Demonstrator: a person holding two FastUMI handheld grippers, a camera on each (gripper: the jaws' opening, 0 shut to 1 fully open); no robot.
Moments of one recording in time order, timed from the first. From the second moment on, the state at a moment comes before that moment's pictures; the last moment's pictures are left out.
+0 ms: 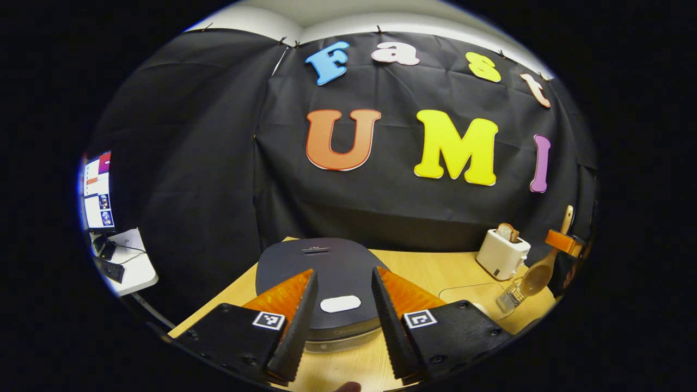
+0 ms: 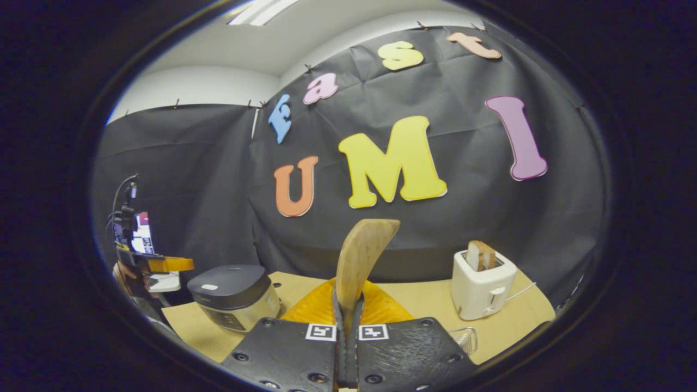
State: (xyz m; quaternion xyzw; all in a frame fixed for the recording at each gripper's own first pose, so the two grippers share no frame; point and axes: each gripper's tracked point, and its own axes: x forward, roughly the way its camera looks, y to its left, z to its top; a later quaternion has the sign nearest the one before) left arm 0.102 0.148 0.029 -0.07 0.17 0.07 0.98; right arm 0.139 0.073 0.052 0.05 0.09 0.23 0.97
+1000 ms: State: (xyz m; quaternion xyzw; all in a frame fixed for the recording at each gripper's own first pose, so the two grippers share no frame) left arm 0.107 0.137 -0.045 -0.14 0.41 0.09 0.89; right arm 0.123 0.046 0.039 0.06 0.09 0.25 0.96
